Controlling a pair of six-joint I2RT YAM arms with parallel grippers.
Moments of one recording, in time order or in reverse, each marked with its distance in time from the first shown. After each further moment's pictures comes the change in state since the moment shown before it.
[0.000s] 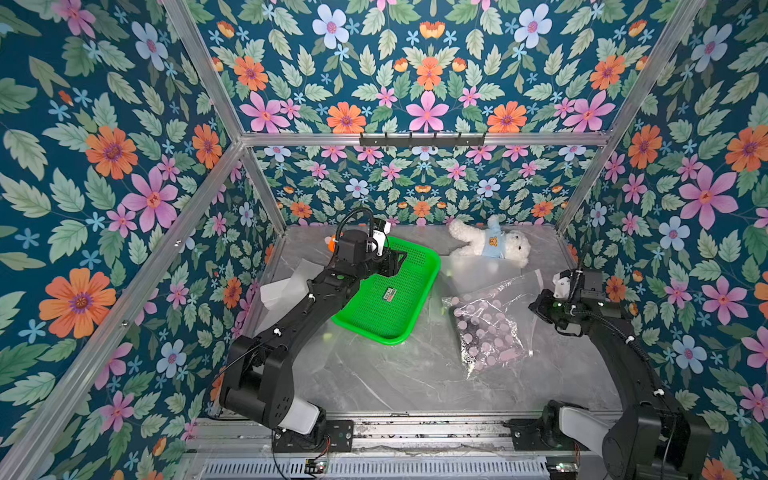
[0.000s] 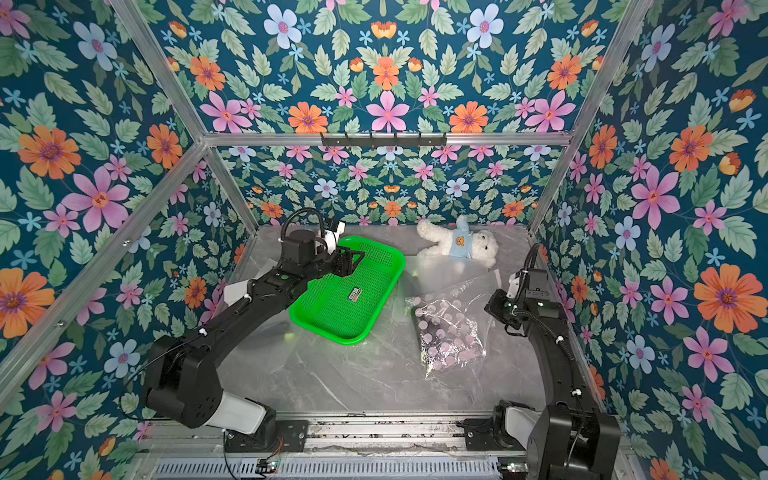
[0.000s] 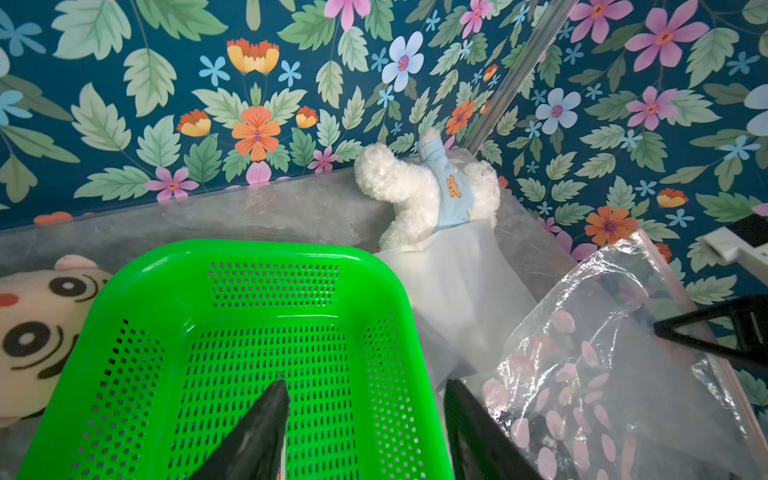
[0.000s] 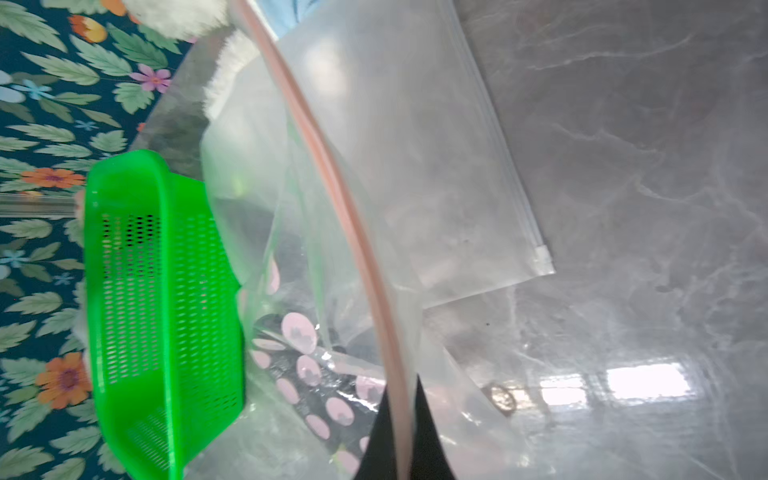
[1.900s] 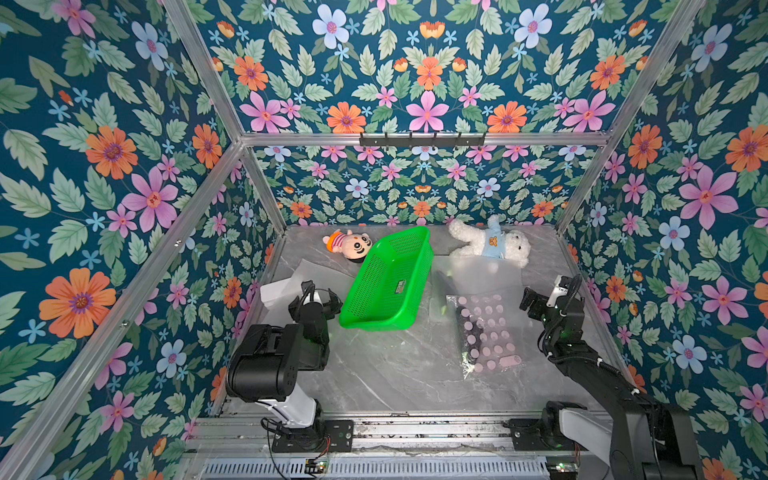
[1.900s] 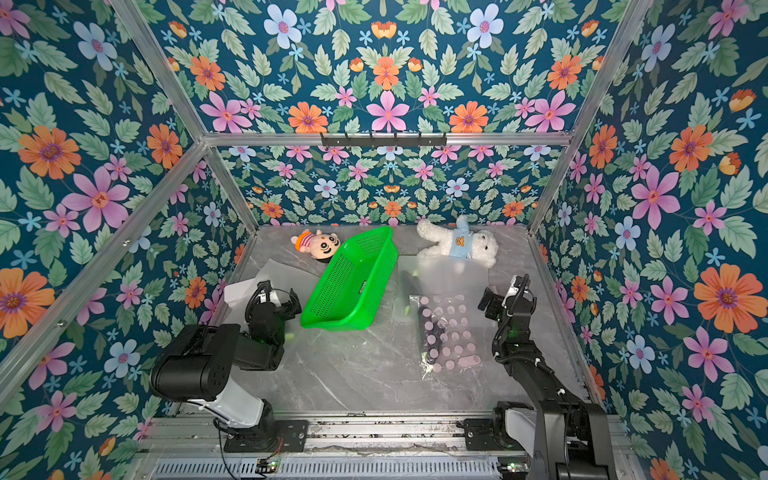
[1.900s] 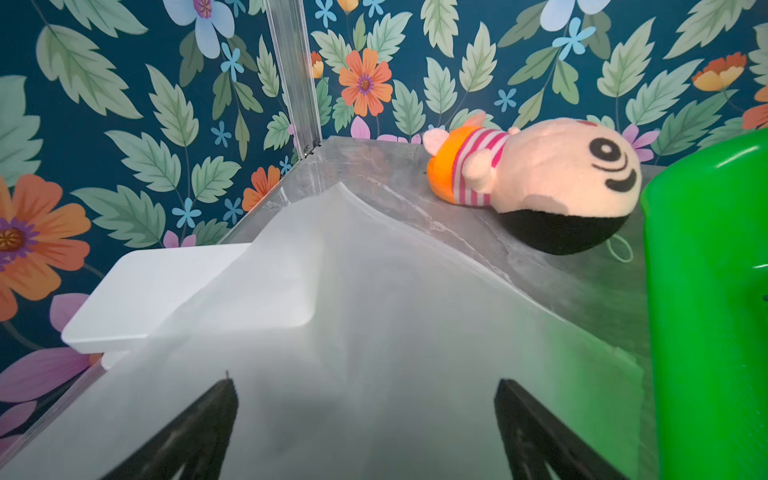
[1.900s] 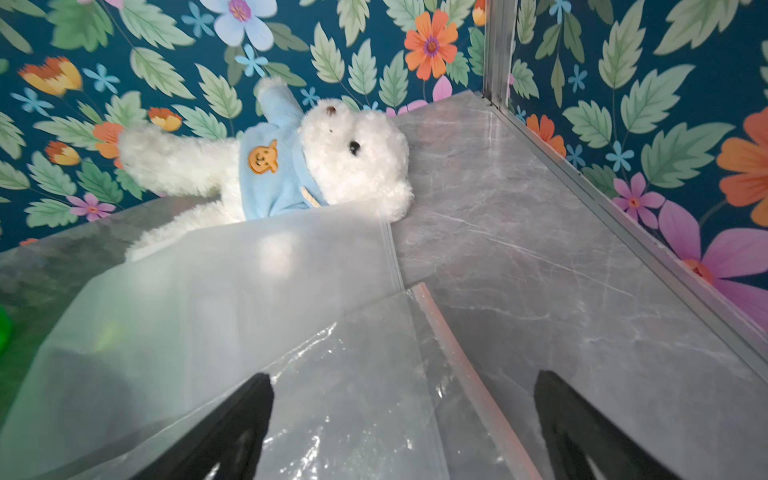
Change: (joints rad) left arm 0.353 0.119 -0.843 1.131 -0.650 0.136; right arm 0.128 -0.029 -0.498 1.081 0.449 -0.191
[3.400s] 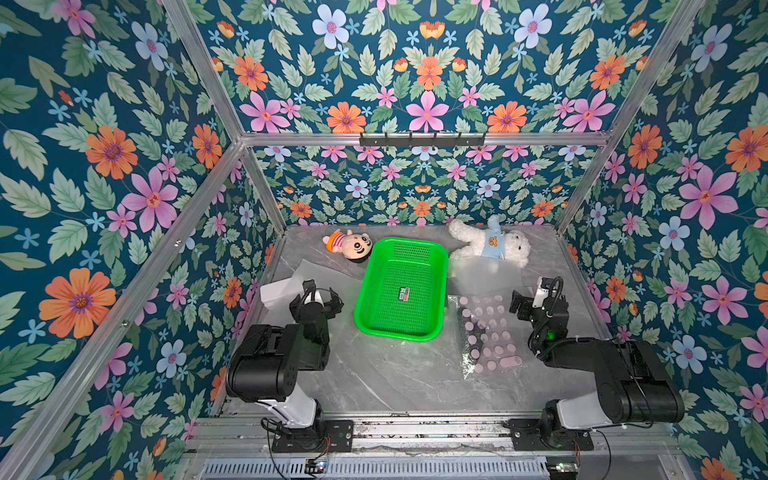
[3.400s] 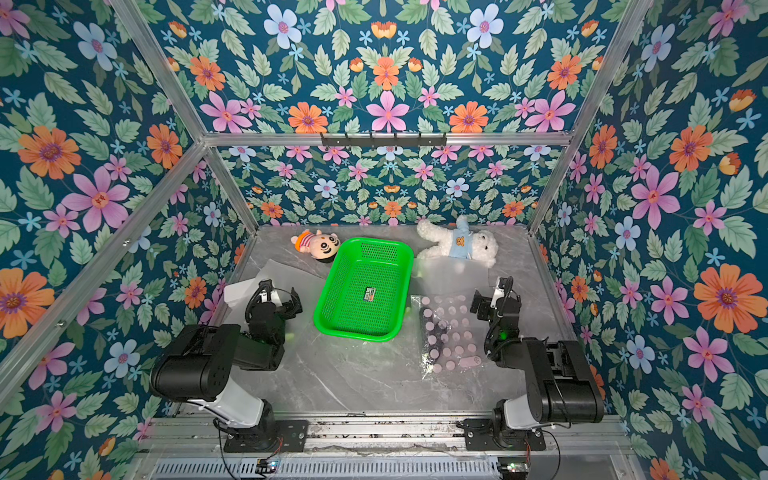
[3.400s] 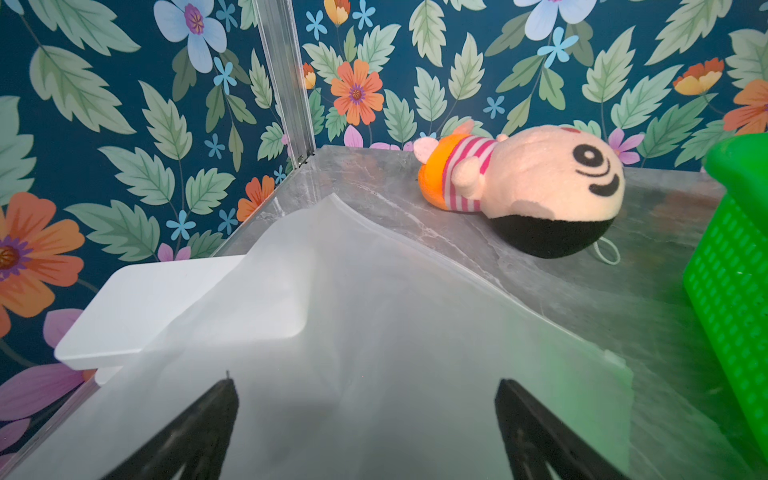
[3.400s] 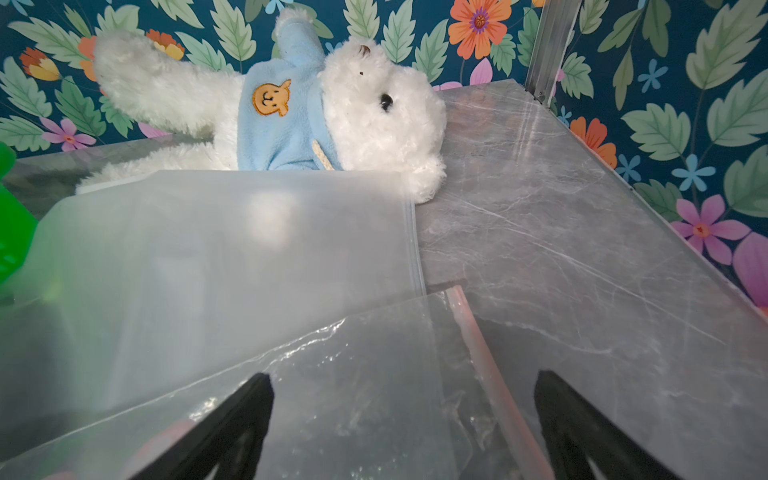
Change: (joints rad) left arm 0.000 0.000 0.000 0.008 0.003 0.021; right arm 0.017 0.344 -0.042 0.407 -0.041 -0.126
